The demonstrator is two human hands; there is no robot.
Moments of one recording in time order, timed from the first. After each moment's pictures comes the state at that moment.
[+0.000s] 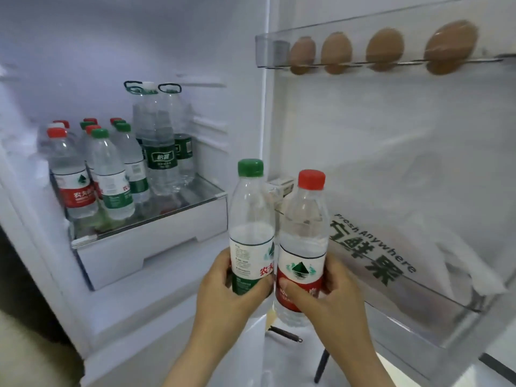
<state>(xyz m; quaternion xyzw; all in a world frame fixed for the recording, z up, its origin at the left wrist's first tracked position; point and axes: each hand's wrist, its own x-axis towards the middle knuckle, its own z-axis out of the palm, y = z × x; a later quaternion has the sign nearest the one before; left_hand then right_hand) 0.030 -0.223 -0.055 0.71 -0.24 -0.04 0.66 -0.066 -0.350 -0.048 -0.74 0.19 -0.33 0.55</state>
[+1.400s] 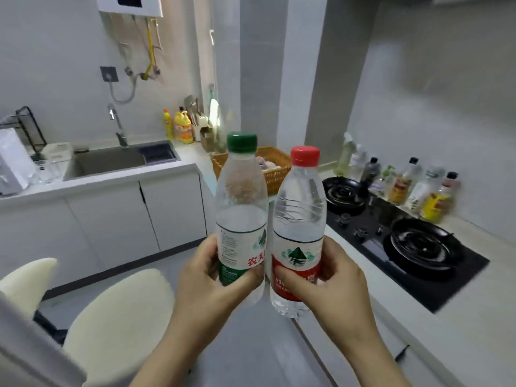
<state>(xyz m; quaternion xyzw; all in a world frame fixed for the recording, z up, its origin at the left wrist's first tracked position) -0.342 -0.477 -0.055 0.36 -0.69 -0.46 0.43 -0.495 -0.396 -0.046 -0.44 0.63 -0.59 0.24</state>
